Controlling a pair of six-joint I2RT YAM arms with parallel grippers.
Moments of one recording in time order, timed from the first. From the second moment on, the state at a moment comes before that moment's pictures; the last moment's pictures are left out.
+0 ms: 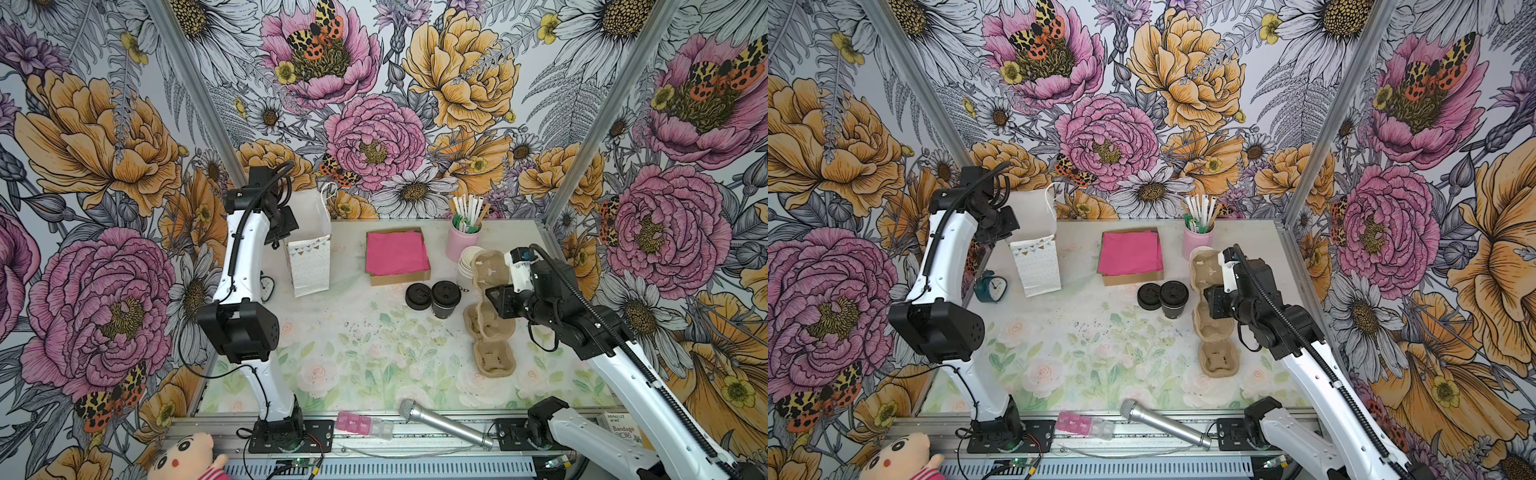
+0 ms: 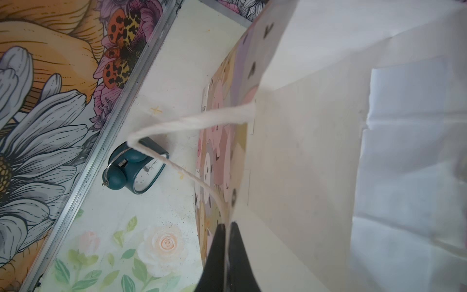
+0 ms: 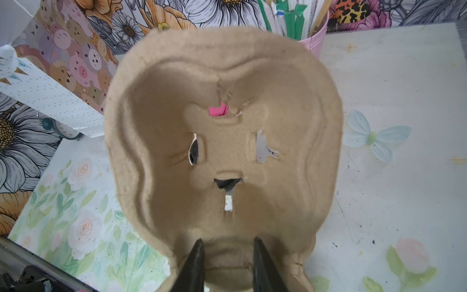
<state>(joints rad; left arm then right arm) 0.05 1.81 2.10 -1.33 -0.11 -0.38 0.40 0.90 1.09 -0.87 -0.08 0.30</state>
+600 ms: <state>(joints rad) -0.55 1.04 1.14 -0.81 -0.50 -0.54 0.67 0.84 1.21 -0.69 -0.07 0.46</state>
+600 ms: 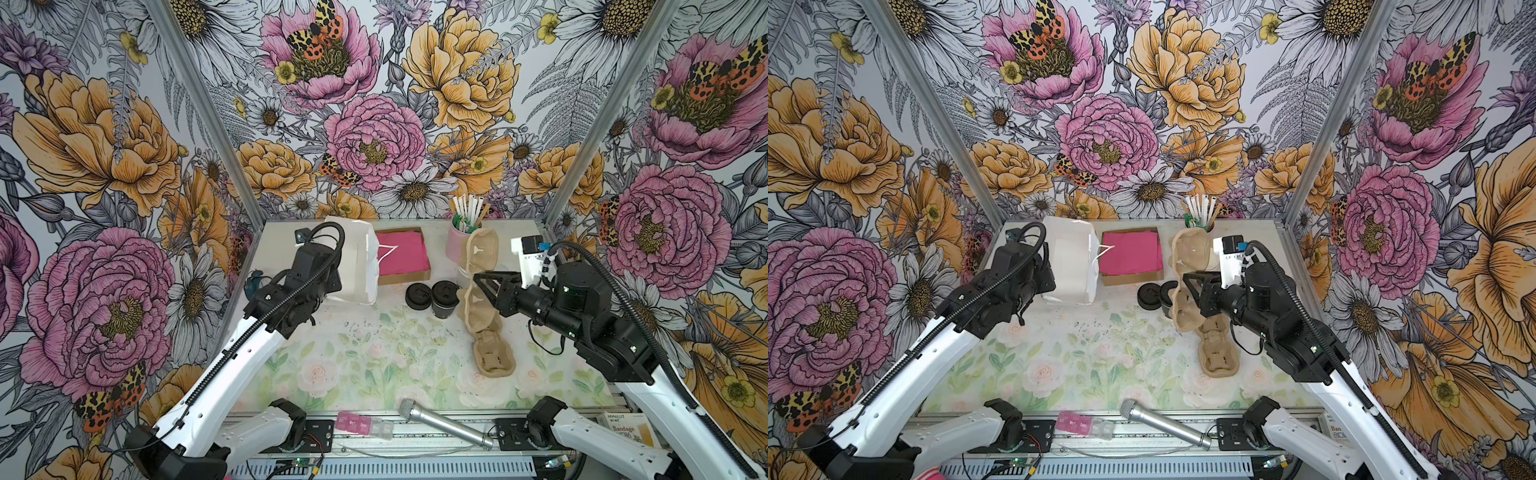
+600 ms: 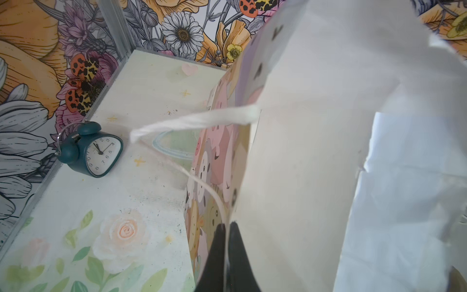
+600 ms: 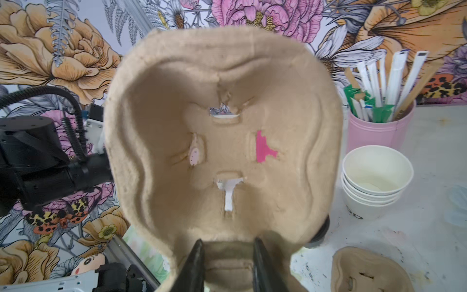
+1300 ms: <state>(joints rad) -0.86 0.89 0.82 -0.51 -0.73 -0.72 1.26 1.22 1.39 -0.28 0.37 0.58</state>
